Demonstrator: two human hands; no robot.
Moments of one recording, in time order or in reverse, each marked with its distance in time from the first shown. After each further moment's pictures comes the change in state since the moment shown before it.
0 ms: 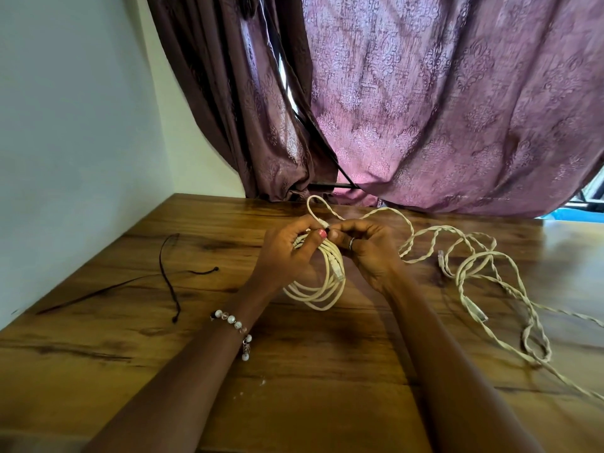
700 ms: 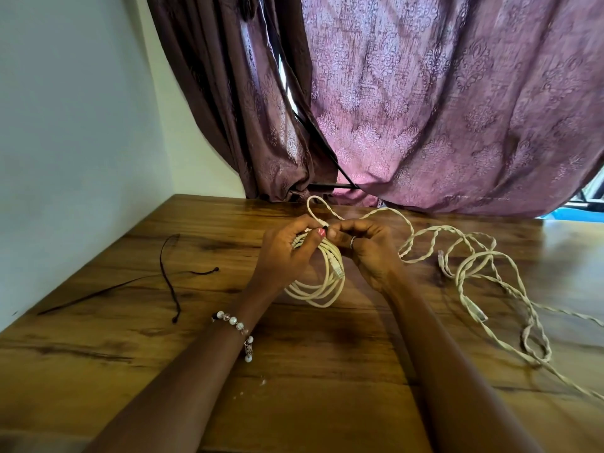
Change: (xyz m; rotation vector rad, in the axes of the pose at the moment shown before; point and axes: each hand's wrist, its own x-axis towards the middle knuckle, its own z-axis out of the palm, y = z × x) left_hand -0.002 -0.002 0.003 -0.004 0.057 -0.005; right_hand 0.000 0.001 -0.002 0.011 -0.026 -0.021
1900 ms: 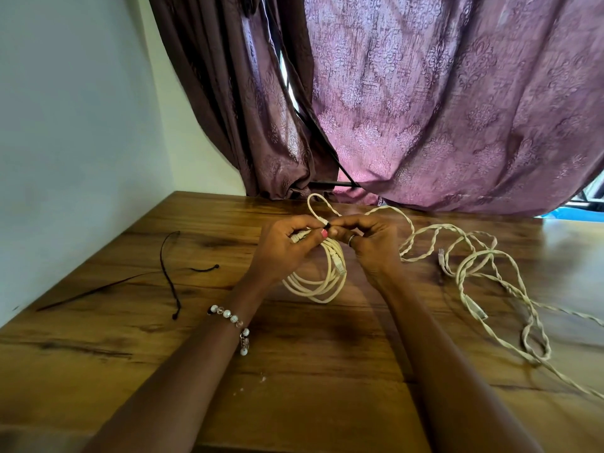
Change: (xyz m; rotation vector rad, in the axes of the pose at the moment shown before) left_hand 0.005 -0.003 -0.004 -0.119 -0.063 -0.167; right_hand 0.003 0.000 0.003 -0.222 0.083 -0.248
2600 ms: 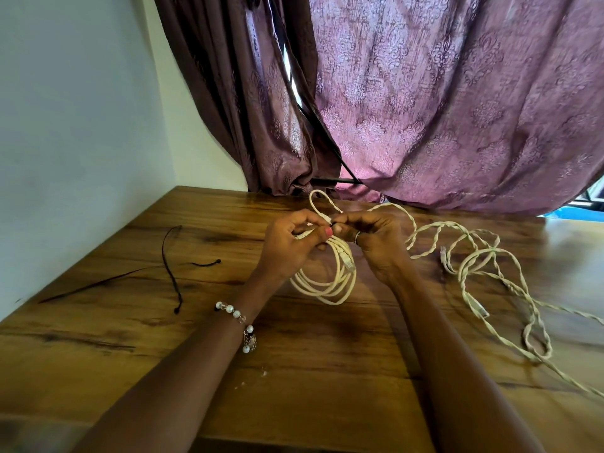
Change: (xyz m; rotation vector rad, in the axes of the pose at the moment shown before) left_hand -0.006 0.015 0.010 -0.280 0.047 -0.148; right_hand 0.003 0.004 -0.011 0.045 -0.086 0.074
